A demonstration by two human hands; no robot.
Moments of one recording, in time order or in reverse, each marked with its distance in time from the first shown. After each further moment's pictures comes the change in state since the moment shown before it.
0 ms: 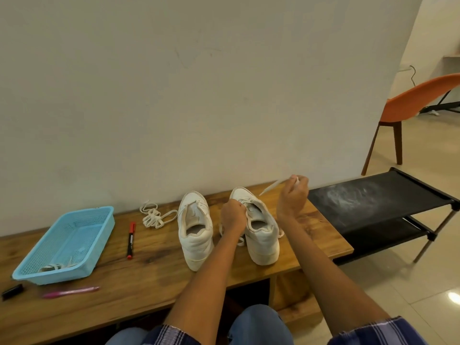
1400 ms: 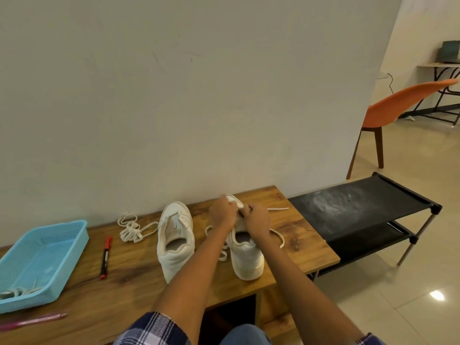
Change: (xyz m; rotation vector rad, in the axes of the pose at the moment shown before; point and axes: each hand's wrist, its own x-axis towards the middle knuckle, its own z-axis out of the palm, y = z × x) left_hand 0.021 0.028 0.003 -0.189 0.059 -0.069; right_hand -0.022 0.022 0.018 -0.419 -0.655 0.010
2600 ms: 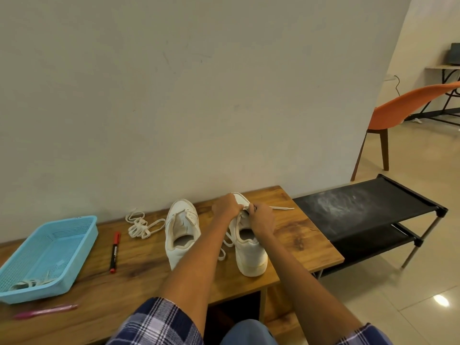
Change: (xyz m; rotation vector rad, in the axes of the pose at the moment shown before) left_hand 0.013 0.013 -0.018 0.504 -0.265 0.116; right_hand 0.001 0.000 0.006 -0.054 0.019 0.062
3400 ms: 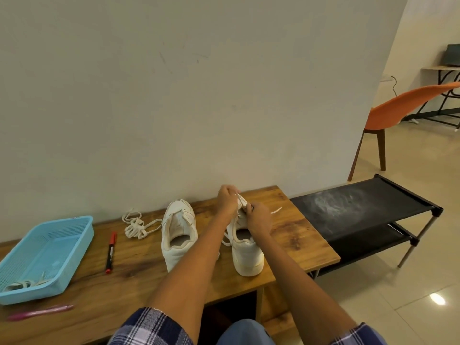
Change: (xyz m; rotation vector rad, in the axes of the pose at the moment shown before) left_hand -0.008 0.014 -0.002 -0.939 0.151 -0.031; right_hand -0.005 -0.003 -0.006 0.002 0.004 -0.019
